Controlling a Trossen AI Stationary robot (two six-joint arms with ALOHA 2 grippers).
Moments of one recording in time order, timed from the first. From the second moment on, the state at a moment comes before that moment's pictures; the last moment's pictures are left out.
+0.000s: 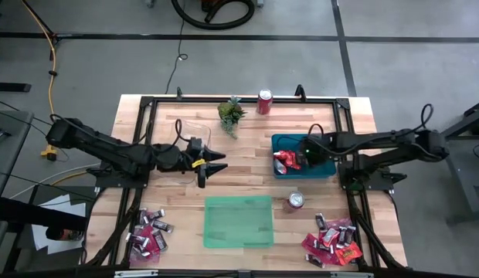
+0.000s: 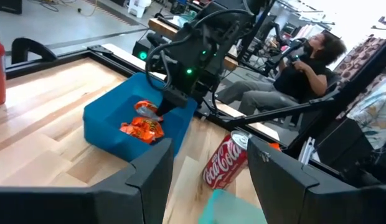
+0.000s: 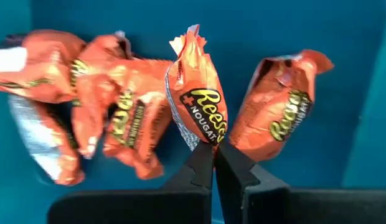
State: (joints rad) left arm -0.20 1.14 0.60 0.40 -0.33 -0.49; right arm -0.21 1.14 0.55 -0.76 0.10 1.21
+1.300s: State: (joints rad) left arm -0.21 1.14 0.60 0.40 -0.38 -0.48; right arm 0.10 0.95 1.01 -1.08 -0.14 1.11
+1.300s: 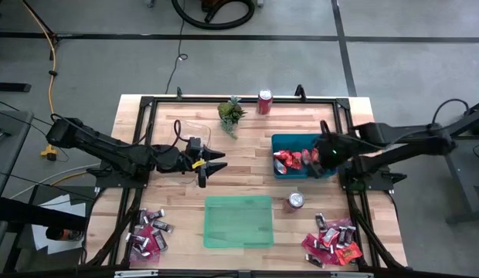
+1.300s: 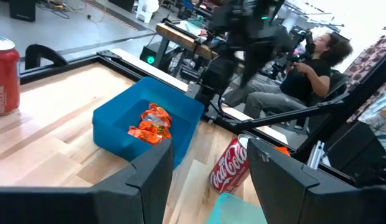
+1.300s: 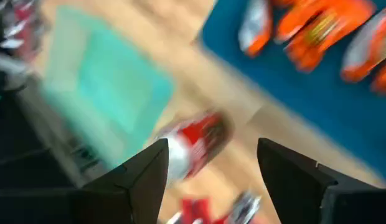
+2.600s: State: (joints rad) left arm -0.21 1.14 0.60 0.42 -0.38 -0.48; right arm 0.95 1.45 0.72 -0.51 -0.21 2.31
